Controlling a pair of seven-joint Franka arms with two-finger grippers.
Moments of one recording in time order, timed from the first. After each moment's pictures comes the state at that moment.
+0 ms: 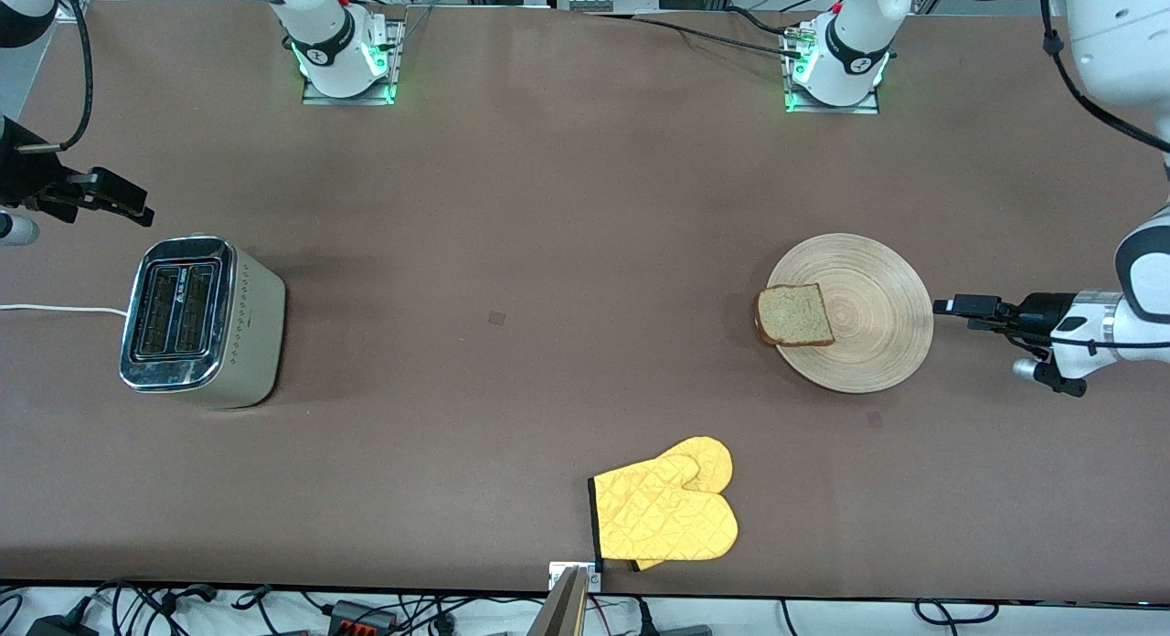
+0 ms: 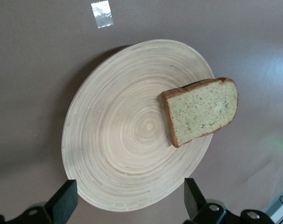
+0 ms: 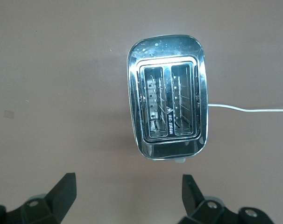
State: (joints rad) left arm -0.08 0.66 0.46 -1.50 -0.62 1.55 0.72; right arm -0.04 0.01 -0.02 -1.69 -0.02 1.67 -0.02
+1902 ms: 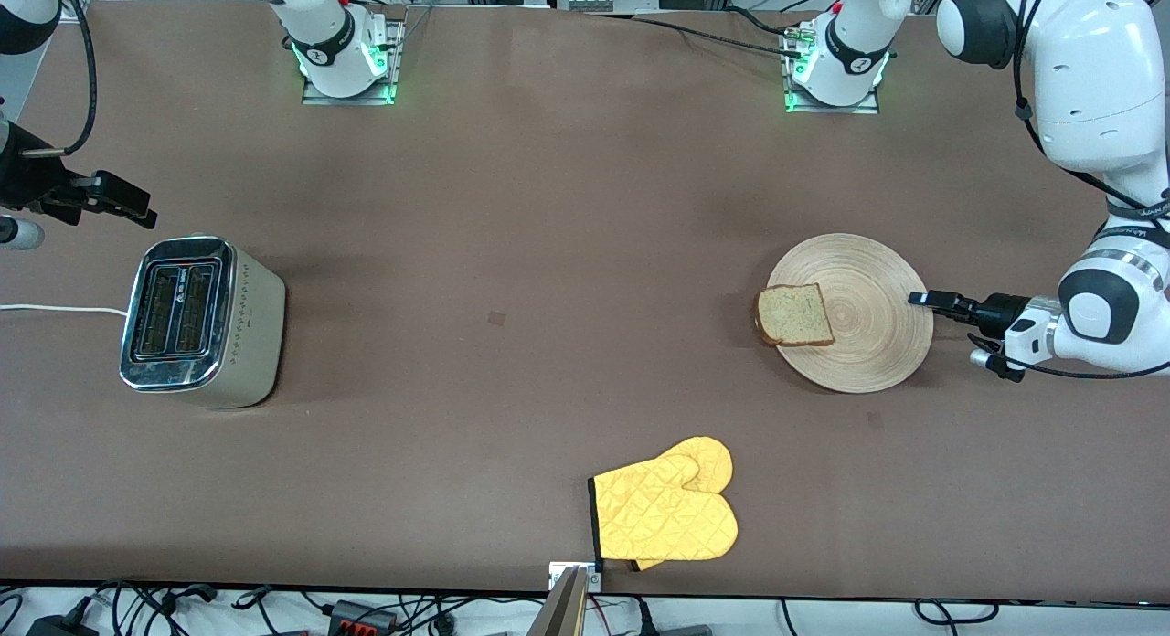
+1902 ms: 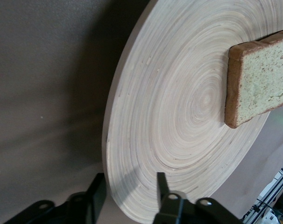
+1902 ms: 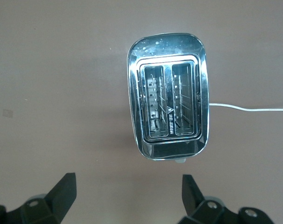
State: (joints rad) left arm -0.06 0.82 0.49 -1.57 -0.65 1.56 0.90; right arm -0.04 0.02 -0.02 -1.69 -0.02 1.67 -0.02
